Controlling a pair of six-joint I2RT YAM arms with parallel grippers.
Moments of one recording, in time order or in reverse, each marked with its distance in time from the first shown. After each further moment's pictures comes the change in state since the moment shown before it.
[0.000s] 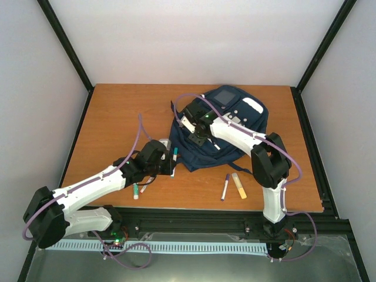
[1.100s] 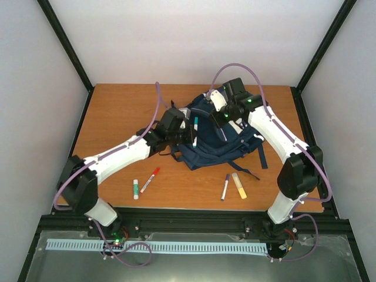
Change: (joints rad) left arm 0.046 0.375 0.439 0.090 0.060 0.011; right arm -0.274 -0.257 -0.019 -0.004 -0.517 0.087
